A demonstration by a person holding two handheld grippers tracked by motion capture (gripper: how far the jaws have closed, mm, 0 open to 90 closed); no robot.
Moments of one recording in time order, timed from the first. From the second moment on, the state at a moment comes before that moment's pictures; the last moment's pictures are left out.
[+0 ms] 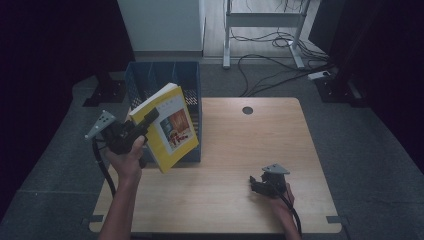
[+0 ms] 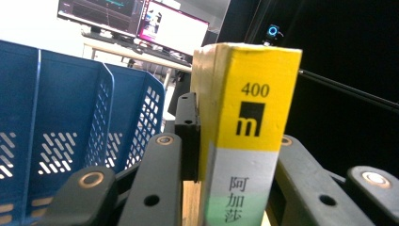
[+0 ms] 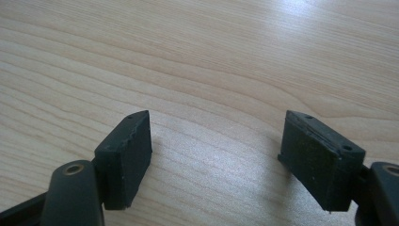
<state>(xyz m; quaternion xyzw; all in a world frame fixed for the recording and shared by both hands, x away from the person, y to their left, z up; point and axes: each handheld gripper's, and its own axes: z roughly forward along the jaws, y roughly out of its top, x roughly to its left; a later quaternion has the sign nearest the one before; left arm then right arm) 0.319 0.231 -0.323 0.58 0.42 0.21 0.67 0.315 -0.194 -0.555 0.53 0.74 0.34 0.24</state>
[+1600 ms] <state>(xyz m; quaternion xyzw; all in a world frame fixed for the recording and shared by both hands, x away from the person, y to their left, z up) 0.376 0.206 -0.313 0.57 0.46 0.27 0.63 0.315 -0.194 -0.555 0.53 0.74 0.34 0.24</state>
